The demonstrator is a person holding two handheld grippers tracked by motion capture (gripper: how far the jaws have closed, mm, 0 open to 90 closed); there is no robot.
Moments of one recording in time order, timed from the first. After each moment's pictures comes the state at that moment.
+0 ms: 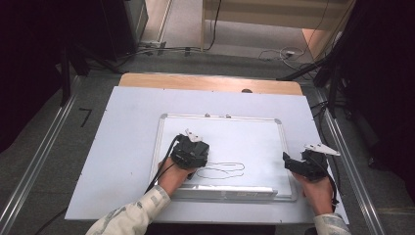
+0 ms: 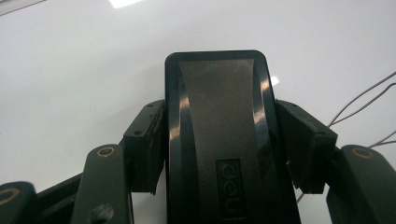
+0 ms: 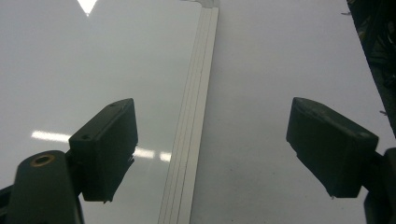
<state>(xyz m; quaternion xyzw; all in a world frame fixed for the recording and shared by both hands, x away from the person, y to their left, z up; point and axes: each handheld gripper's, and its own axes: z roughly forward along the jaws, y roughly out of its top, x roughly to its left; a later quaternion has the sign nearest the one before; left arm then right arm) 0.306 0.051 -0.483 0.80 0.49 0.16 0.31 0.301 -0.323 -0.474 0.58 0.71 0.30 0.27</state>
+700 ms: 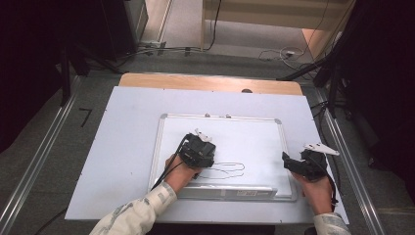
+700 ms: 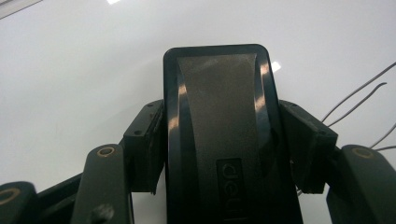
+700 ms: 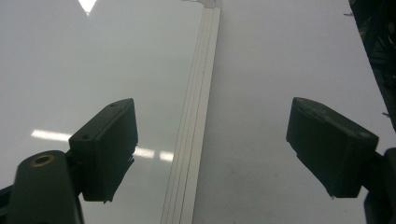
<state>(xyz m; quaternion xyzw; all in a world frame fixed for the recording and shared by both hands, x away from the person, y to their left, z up) 0.312 0.028 -0.482 0.82 0.47 0.16 0.29 0.302 -0.321 -0.475 0.58 0.71 0.30 0.27</state>
